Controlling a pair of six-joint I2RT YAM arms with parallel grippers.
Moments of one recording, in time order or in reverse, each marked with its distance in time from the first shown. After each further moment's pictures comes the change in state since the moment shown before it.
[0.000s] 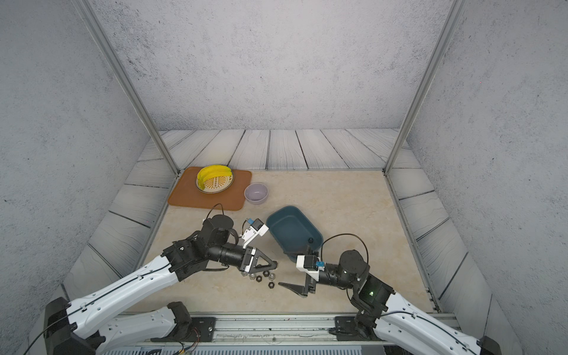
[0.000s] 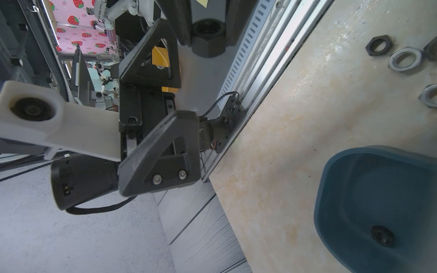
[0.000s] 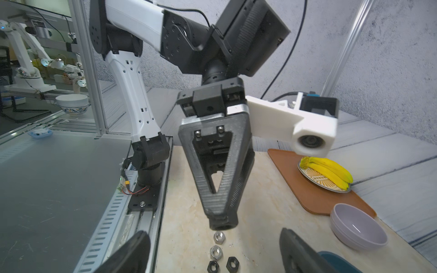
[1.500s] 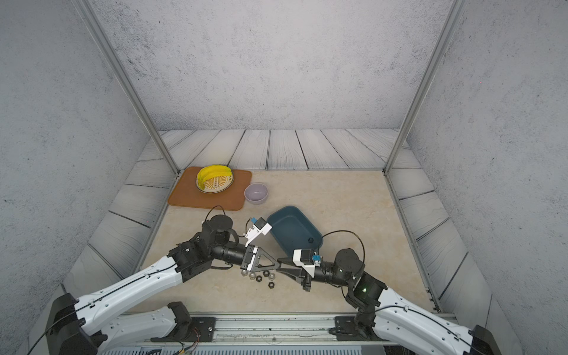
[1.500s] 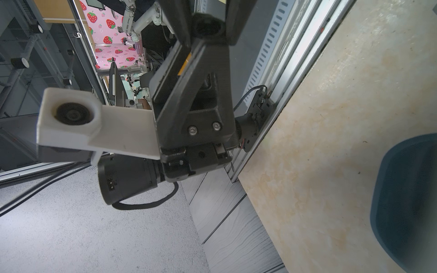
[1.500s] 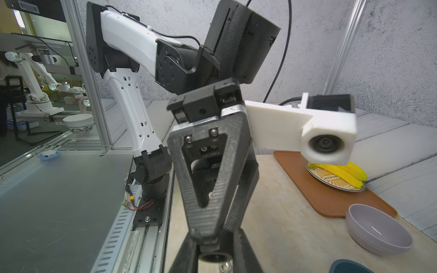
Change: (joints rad) left arm 0.003 0.014 -0.064 0.216 0.109 -0.119; right arm 0.018 0.078 -0.011 0.128 0.025 0.124
